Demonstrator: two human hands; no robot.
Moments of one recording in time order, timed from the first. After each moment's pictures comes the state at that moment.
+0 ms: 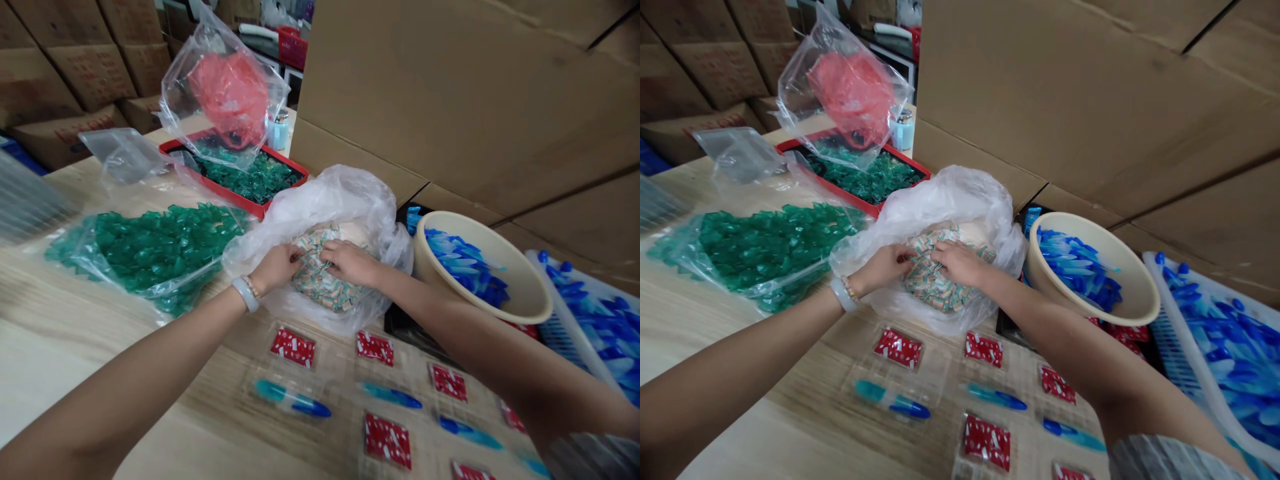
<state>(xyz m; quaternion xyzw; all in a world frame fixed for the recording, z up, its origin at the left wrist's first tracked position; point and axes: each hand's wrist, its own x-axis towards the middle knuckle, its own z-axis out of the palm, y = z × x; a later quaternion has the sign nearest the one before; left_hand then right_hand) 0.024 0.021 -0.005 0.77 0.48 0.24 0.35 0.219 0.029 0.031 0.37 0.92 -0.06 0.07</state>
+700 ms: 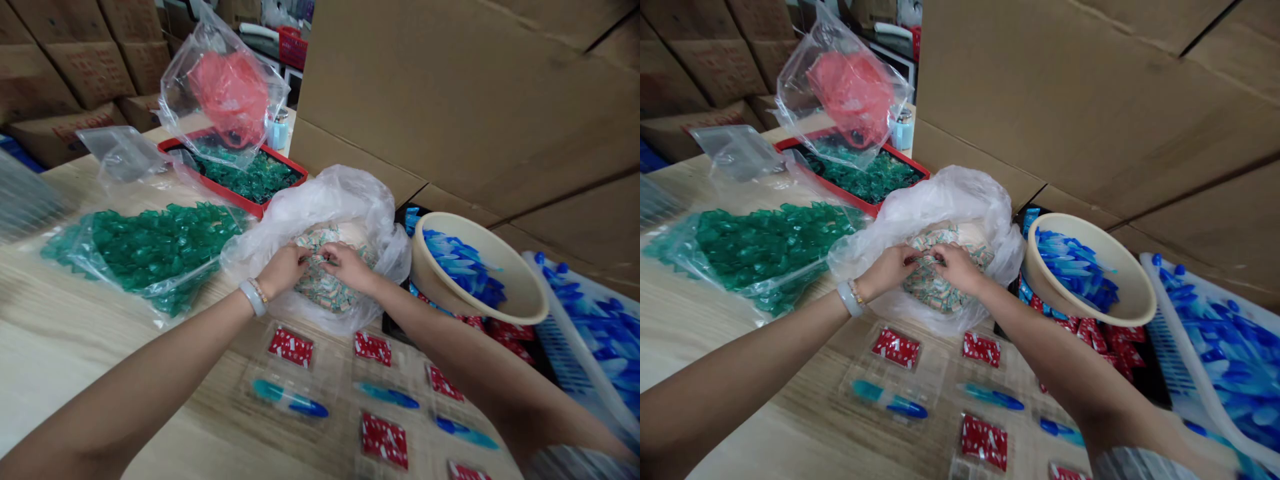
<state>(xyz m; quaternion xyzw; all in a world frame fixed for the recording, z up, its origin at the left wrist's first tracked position) 0.040 0.016 0.000 0.80 0.47 0.24 0.29 0.216 0.020 0.011 0.51 0.84 -0.14 -0.10</state>
